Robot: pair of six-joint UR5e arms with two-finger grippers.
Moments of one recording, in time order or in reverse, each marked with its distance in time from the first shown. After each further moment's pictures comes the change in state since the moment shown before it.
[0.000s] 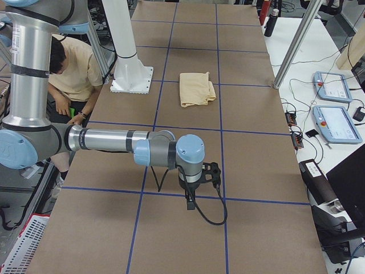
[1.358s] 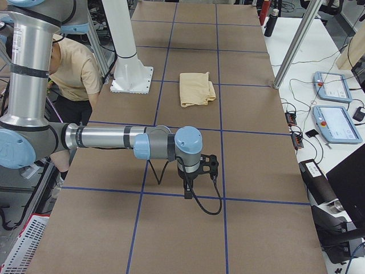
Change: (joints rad) left arm -0.033 0.070 0.105 0.034 -0.210 0.065; right arm -0.074 -0.024 0.088 0.011 0.028 0.148
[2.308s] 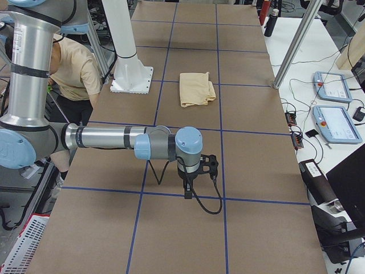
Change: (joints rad) left arm 0.005 0.028 0.011 0.007 -0.001 0.011; right arm -0.014 -0.001 -0.004 0.002 -0.003 -0.005
